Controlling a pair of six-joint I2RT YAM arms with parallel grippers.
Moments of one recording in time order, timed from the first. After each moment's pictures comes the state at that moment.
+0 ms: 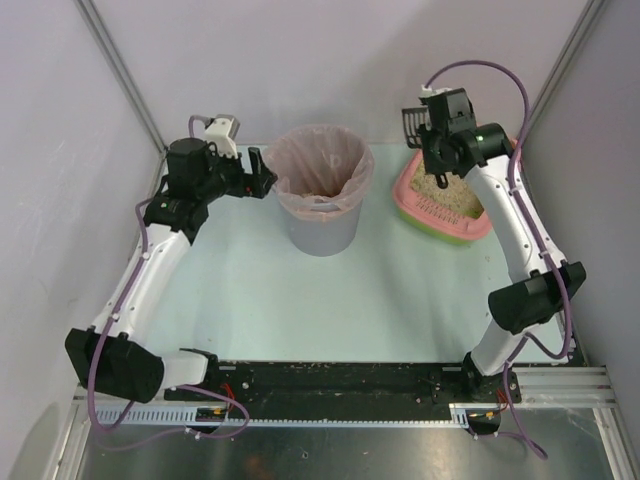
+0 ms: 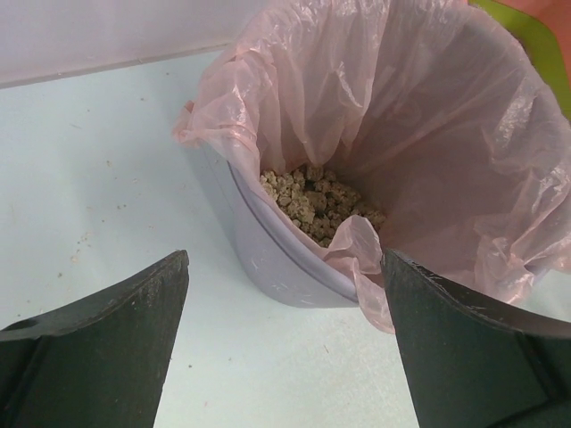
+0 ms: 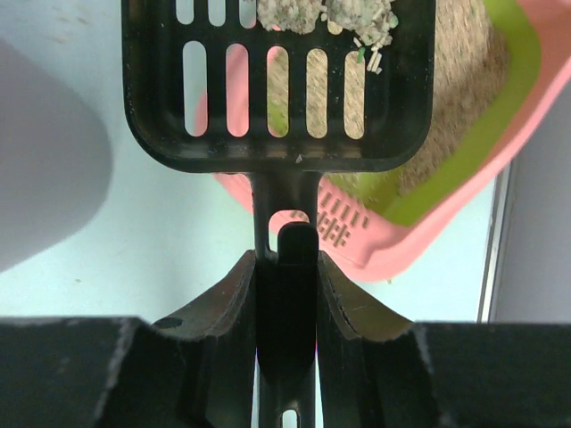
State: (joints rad) left arm -0.21 1.29 1.29 -0.35 0.29 -0.13; right arm 0.32 1.70 1.96 -1.06 0.28 0.05
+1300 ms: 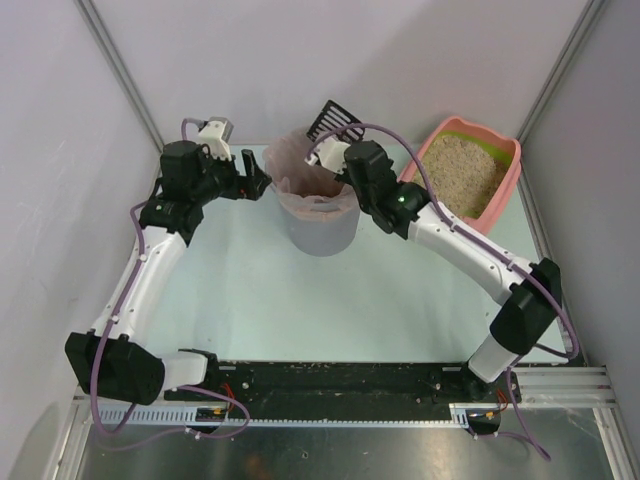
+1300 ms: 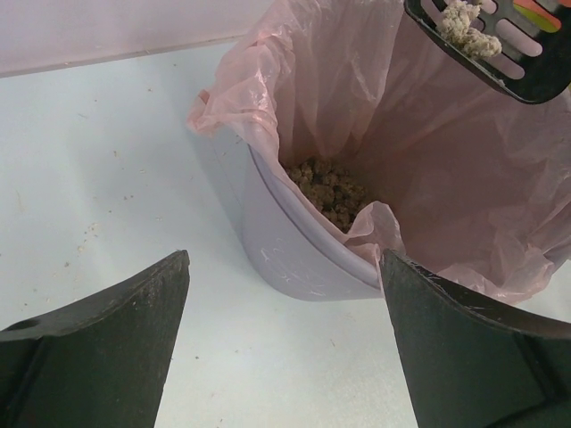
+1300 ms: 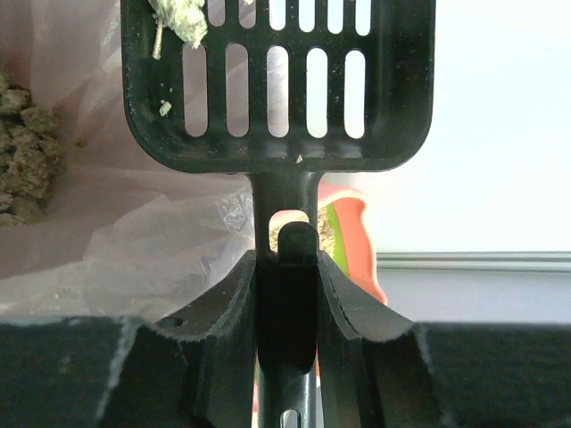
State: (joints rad) left arm -0.16 1.26 1.26 -0.35 0.33 -0.12; right arm 0.77 1.65 1.62 -0.35 0.60 -0.74
